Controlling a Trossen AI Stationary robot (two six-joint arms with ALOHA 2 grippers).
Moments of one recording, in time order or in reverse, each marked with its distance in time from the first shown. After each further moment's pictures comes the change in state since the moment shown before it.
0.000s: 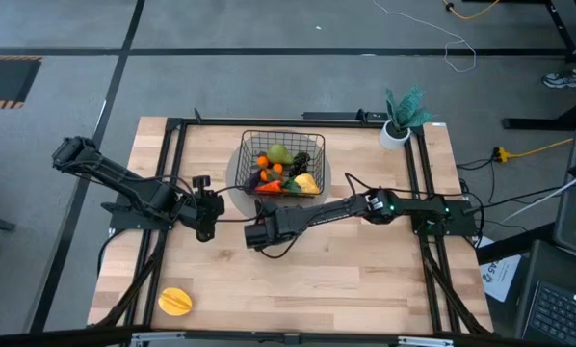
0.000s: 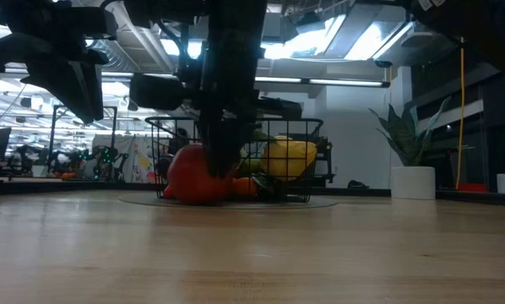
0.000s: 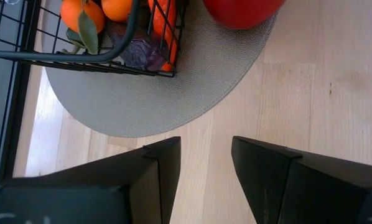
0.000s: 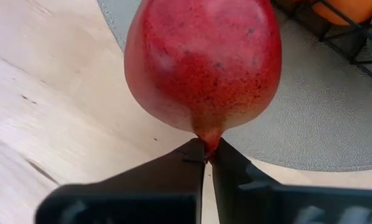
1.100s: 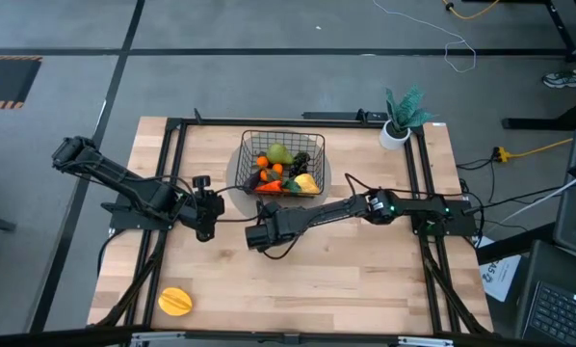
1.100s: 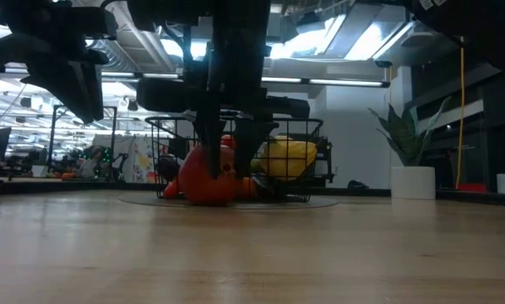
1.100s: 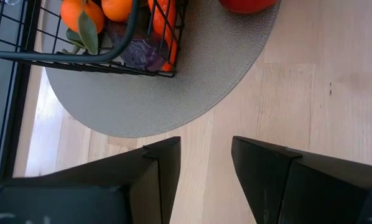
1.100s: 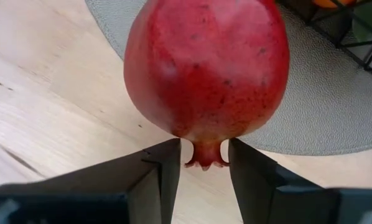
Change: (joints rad) left arm 0.000 0.000 0.000 0.000 0.000 0.001; right arm 0.003 0.000 0.000 -0.049 -0.017 0.020
